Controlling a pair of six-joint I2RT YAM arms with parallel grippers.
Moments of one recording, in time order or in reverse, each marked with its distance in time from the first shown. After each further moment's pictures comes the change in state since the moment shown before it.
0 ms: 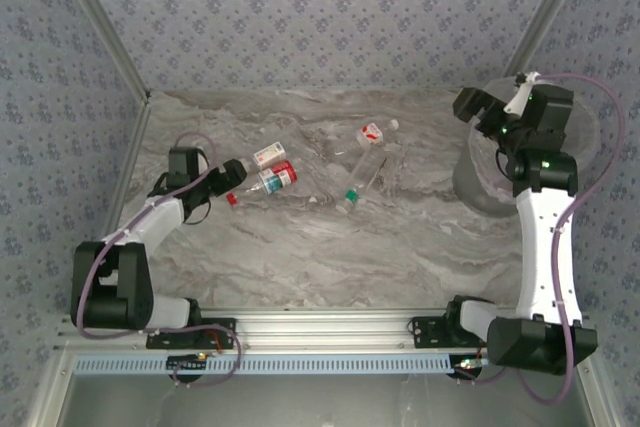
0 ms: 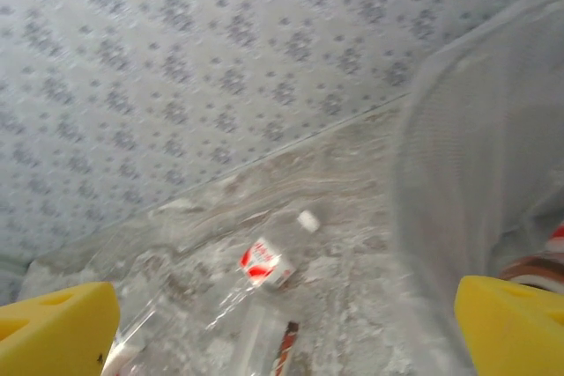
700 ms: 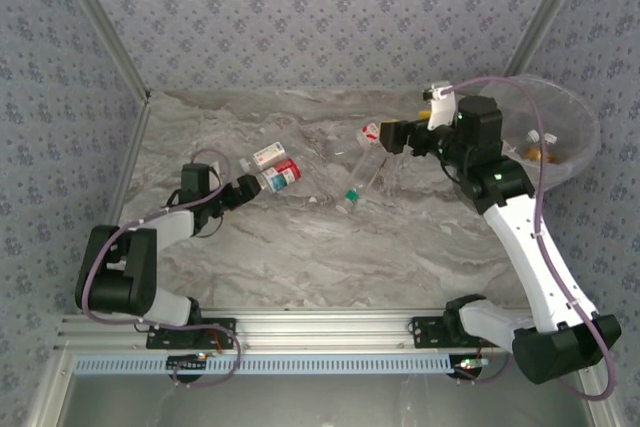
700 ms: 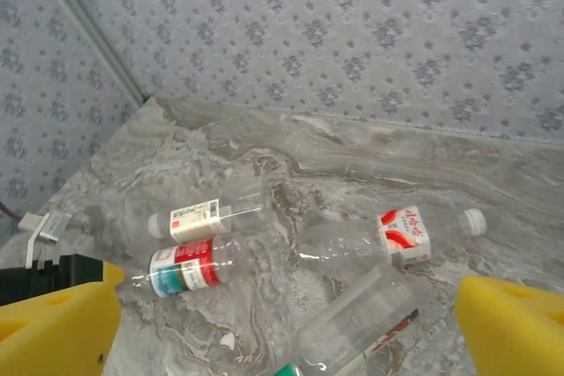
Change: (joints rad) left arm -0.063 0.066 -0.168 0.270 0.142 -0.047; right arm 0.433 -0.017 -0.111 0.138 0.002 -0.260
